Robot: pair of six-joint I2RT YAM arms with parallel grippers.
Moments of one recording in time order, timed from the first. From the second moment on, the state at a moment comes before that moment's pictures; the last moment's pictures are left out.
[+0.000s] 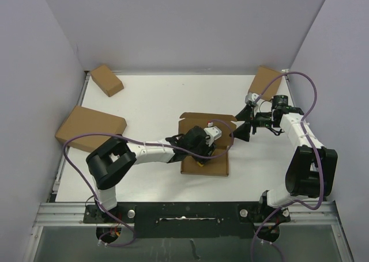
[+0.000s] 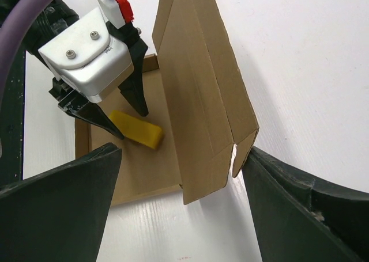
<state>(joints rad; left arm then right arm) -1.01 1.83 1.06 0.03 0.05 -0.18 -0.11 1.51 1.07 -0.78 -1.24 -1.04</state>
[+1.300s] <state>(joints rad) -0.40 1.30 0.59 0.48 0.44 -0.51 -0.18 1.46 1.08 -0.73 -1.22 -0.93</state>
